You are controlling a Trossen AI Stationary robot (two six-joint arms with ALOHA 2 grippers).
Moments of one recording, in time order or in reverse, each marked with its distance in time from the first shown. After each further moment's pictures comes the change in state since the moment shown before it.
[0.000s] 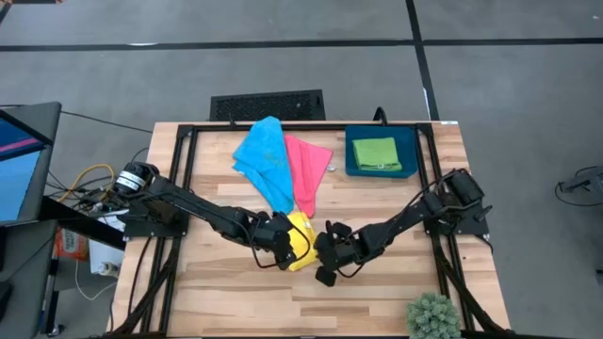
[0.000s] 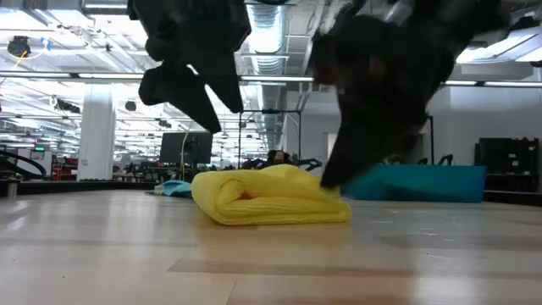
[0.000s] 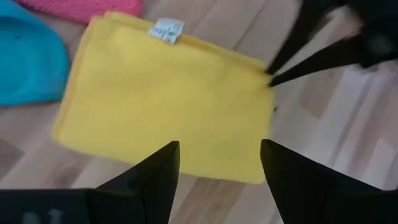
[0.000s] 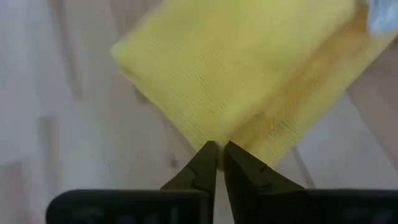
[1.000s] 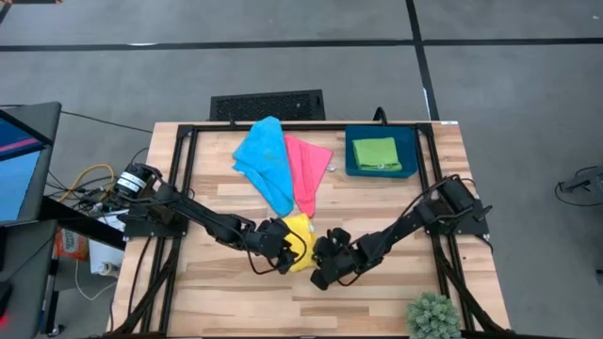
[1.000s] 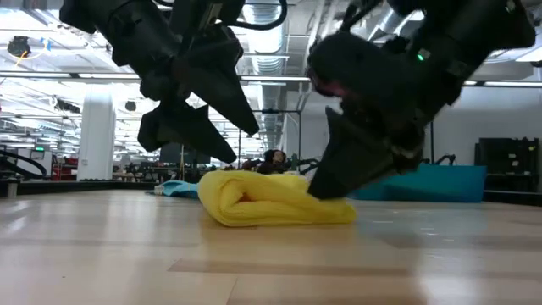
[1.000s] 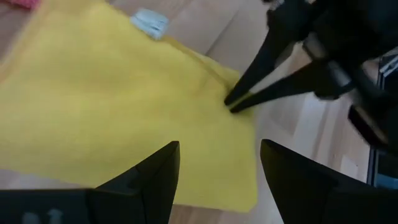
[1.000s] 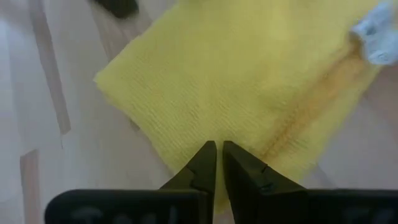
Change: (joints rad) left arm -0.029 0.011 -0.256 0.510 -0.022 -0.033; right arm 0.036 0.096 0.001 0.113 0.163 0.105
